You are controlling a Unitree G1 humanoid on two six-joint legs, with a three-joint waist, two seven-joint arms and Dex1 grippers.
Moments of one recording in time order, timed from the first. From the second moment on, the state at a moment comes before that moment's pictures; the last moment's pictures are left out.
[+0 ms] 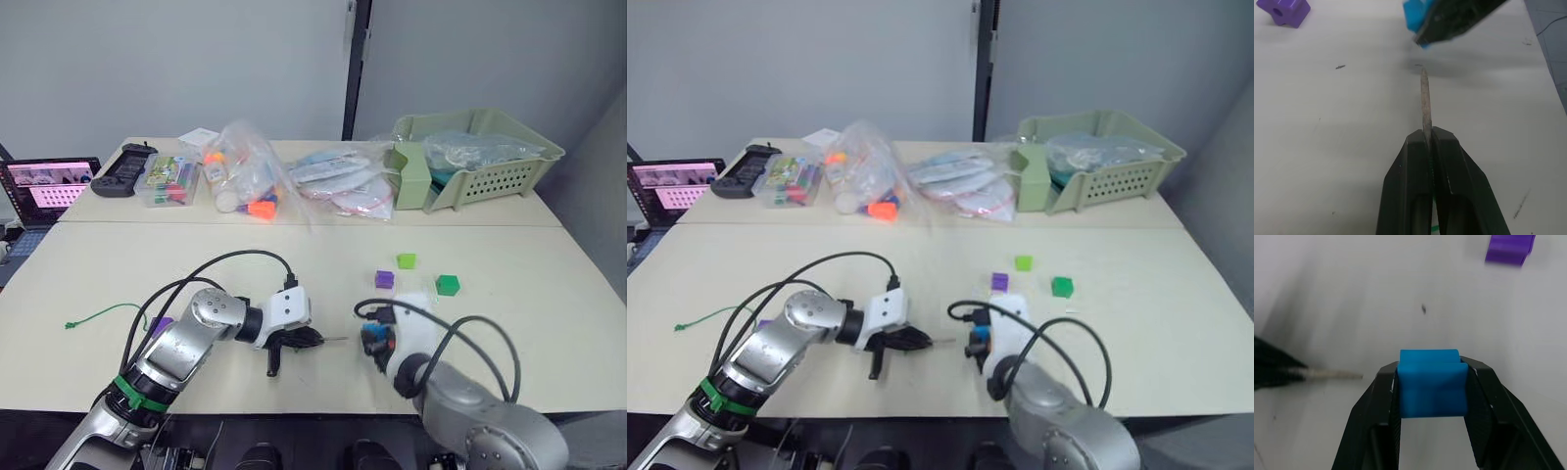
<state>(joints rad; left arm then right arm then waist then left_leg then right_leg) -0.47 0.61 -0.37 -0.23 -0.16 0.53 -1.12 -0.09 0.07 0.05 -1.01 0.40 1.61 -0.25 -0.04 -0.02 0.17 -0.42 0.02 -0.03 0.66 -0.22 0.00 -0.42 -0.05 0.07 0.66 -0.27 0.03</state>
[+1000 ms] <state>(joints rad) -0.47 0.69 -0.35 -0.30 -0.21 0.59 -1.14 -0.17 -0.76 -0.08 -0.79 0.62 1.05 0.88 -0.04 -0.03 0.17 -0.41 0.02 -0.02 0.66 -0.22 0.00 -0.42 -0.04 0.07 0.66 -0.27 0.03</state>
